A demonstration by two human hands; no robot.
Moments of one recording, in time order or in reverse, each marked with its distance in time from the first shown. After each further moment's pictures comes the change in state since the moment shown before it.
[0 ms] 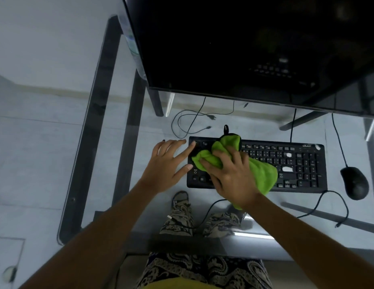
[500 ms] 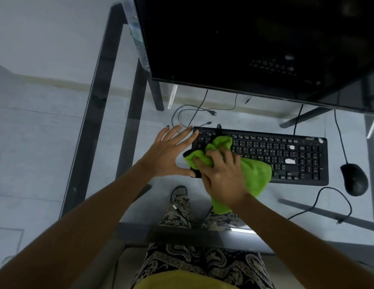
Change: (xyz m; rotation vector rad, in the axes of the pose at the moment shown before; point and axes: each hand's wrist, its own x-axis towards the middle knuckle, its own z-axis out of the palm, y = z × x) left_hand 0.013 -0.013 -0.011 0.041 -0.213 0.085; right_hand 0.000 -0.035 -0.002 0.040 -0.012 0.058
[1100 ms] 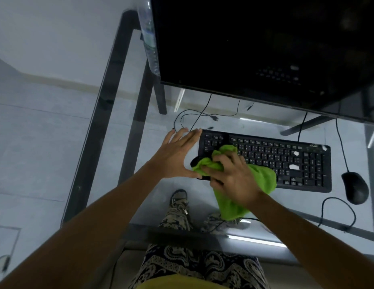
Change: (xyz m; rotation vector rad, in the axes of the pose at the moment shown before) left_hand 0.004 0.008 -0.007 -0.119 -0.004 -0.047; right_hand 0.001 0.027 0.001 0.067 0.009 -0.201
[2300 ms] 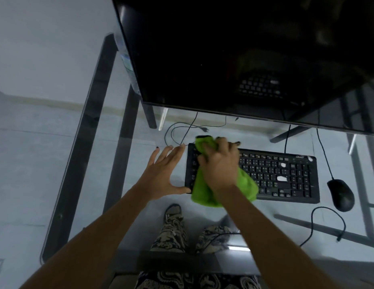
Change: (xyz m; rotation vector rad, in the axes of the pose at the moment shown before) left_hand 0.002 0.004 0.005 -0.086 0.030 -0.058; right_hand 0.062 0.012 -0.001 0.009 -0.002 0.666
